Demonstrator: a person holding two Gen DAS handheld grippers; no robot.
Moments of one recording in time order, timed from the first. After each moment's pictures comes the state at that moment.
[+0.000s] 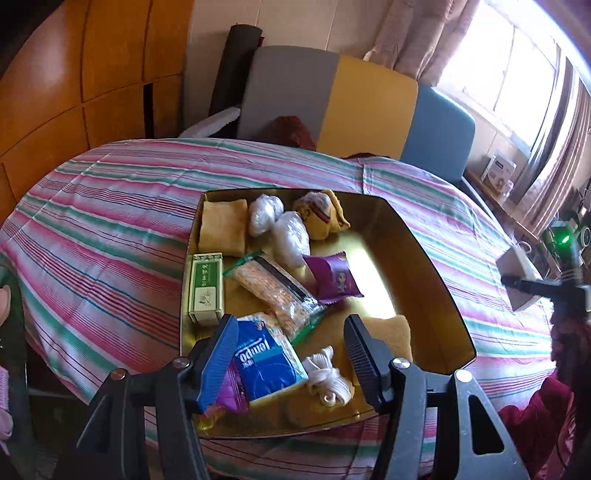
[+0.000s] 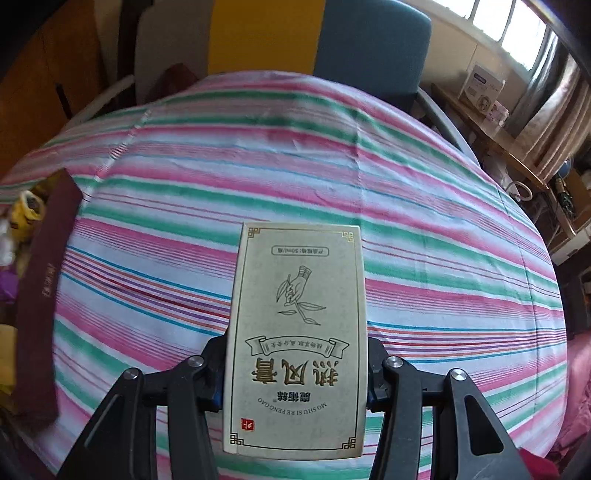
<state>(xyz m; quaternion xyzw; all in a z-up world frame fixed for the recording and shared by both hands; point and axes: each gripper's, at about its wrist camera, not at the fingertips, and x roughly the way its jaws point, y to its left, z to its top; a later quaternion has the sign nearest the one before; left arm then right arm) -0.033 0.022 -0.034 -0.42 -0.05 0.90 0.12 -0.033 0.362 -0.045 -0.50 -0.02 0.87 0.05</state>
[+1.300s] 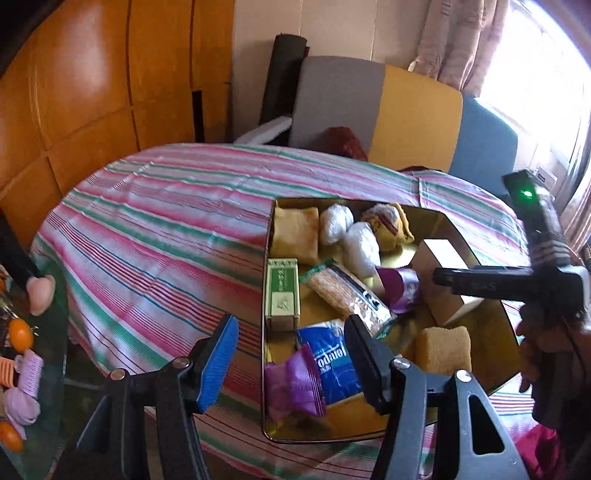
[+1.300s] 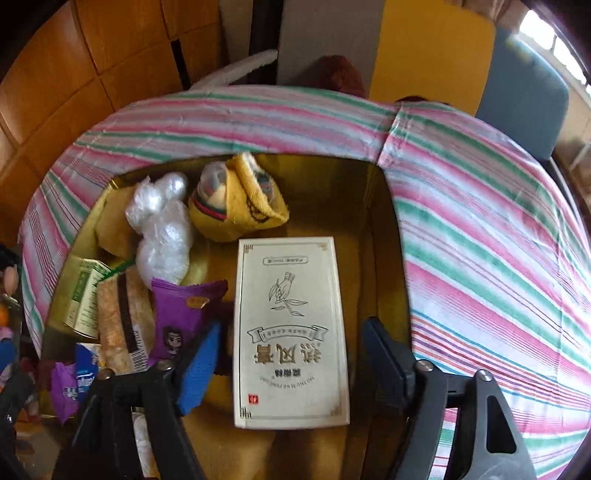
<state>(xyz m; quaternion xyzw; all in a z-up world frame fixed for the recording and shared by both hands) -0.031 -0.009 -0.035 -0.40 -0.03 0.92 0.02 -0.090 0.114 -0.067 -0.51 -0.04 0.85 -0.09</state>
